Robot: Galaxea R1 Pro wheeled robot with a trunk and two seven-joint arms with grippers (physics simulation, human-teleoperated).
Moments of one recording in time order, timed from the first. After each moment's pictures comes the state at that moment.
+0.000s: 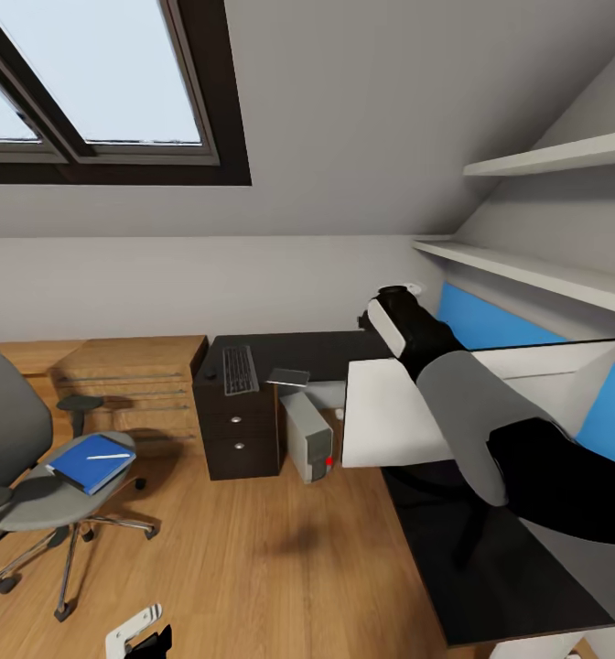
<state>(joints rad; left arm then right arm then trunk) -0.12 0.14 -0.19 -0.79 0.71 -0.01 0.30 -1.40 0.13 0.25 -0.52 -0.31 0.76 -0.50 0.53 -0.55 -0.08</state>
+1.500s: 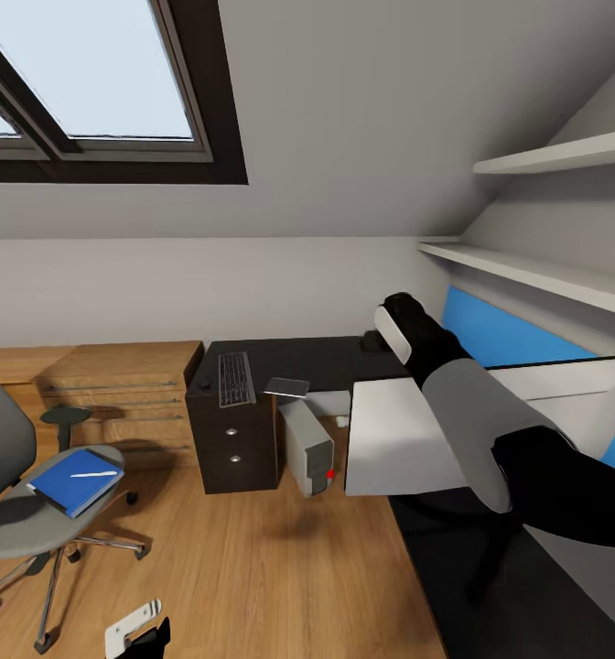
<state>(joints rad) -0.12 0.13 -0.19 -0.78 0.66 -0.06 0.30 -1.37 0.11 0.22 -0.52 -0.31 0.97 -0.41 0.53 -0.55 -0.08</state>
